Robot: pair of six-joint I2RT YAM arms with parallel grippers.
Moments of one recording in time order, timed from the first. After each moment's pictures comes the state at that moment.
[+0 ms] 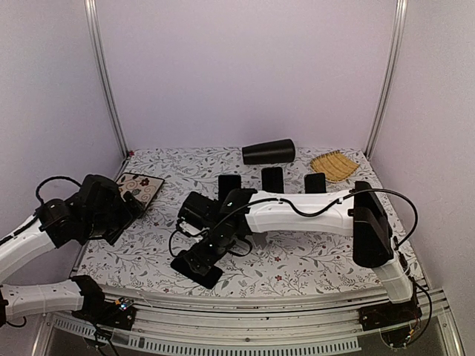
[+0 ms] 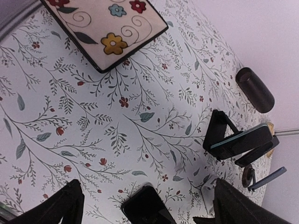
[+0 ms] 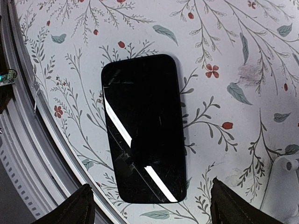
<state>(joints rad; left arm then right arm) -0.64 0.79 0.71 -0.73 -0.37 -1.21 1.24 2.28 1.99 -0.85 -0.03 0.28</state>
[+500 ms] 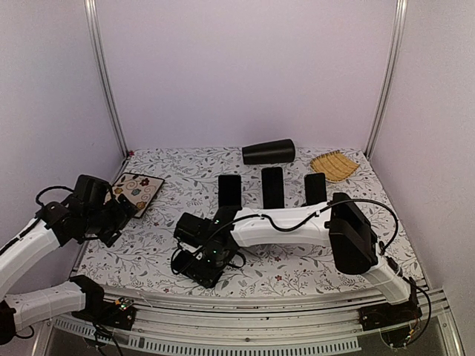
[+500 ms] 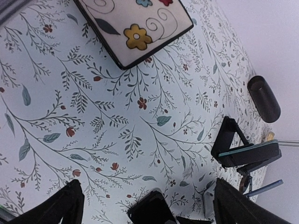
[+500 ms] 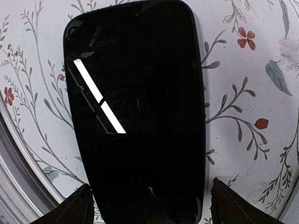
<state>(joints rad) -0.38 0.79 0.64 -0.69 -0.16 -1.14 1.27 2.42 2.05 -0.91 0.03 0.24</state>
